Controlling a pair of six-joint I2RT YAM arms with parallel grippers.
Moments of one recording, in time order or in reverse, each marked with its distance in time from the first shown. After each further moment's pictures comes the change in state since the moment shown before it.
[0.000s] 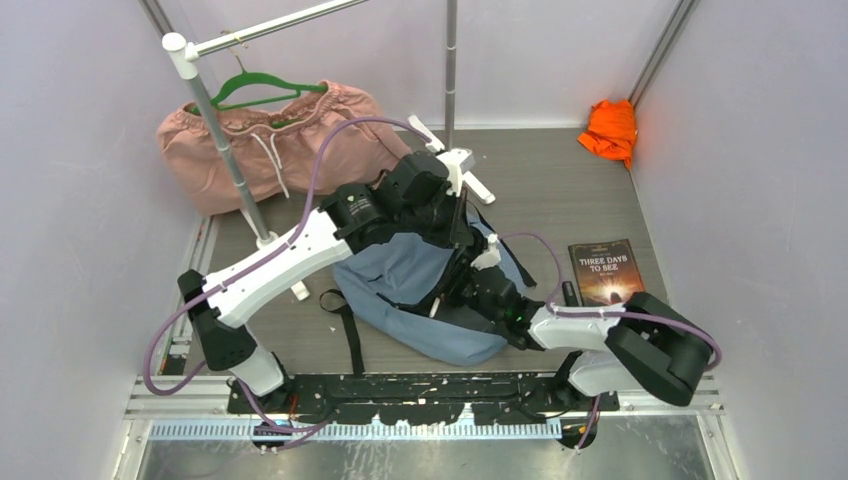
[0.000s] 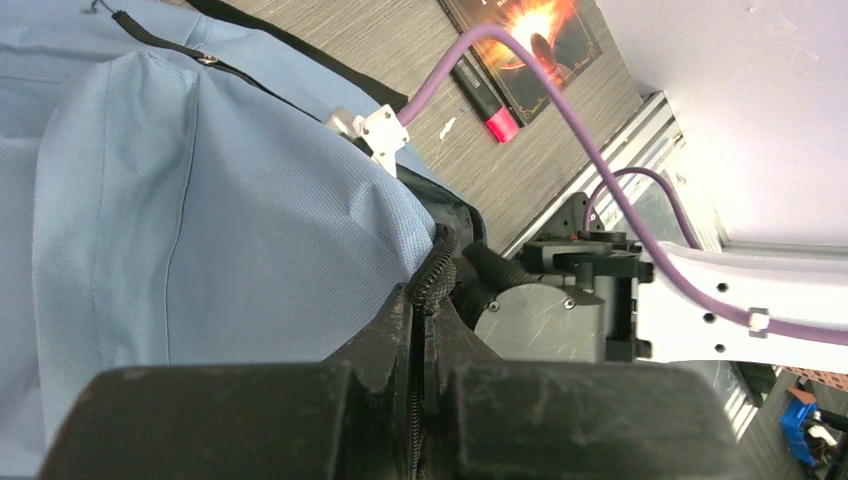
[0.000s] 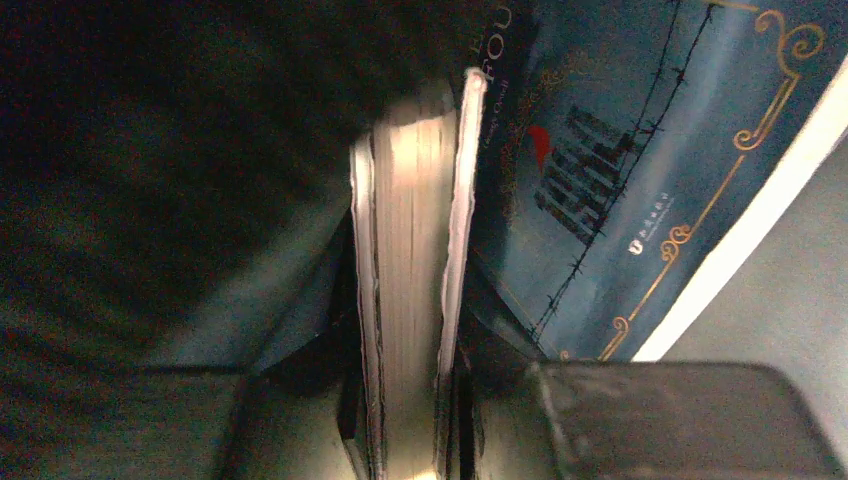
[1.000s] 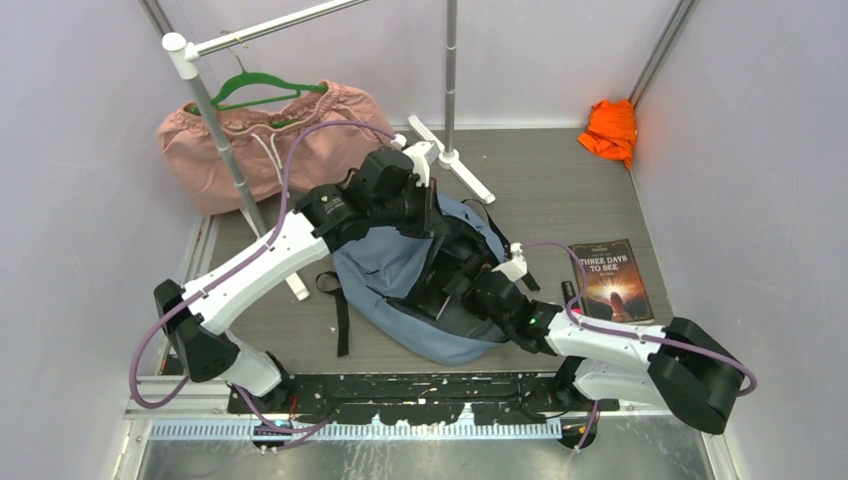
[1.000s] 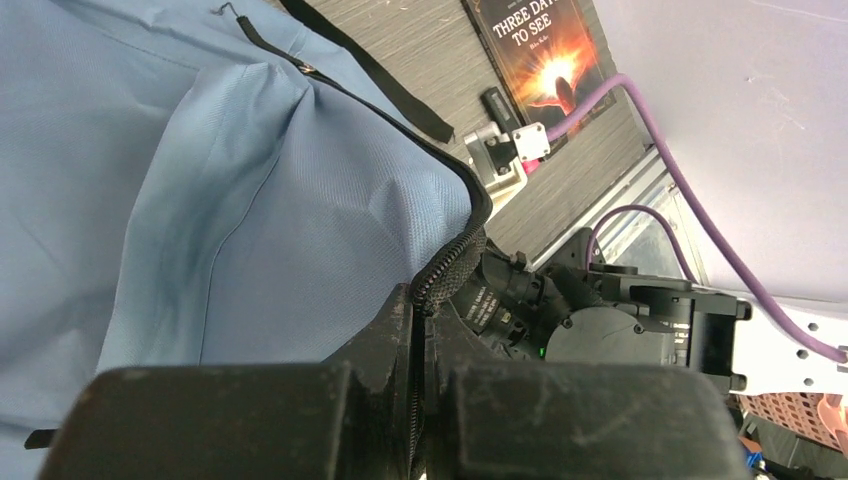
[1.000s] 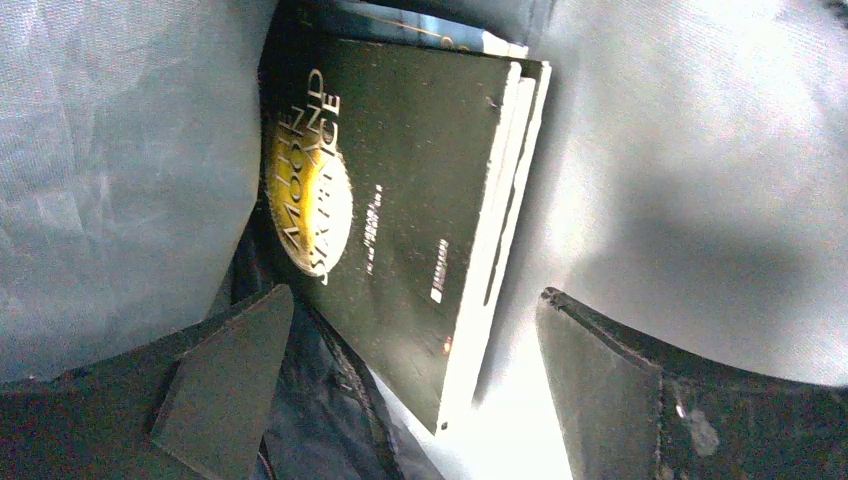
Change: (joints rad) left arm 0.141 -0.128 -0.200 0.111 0.051 -0.043; right arm 0.057 -0.153 0.014 -0.414 0.283 0.123
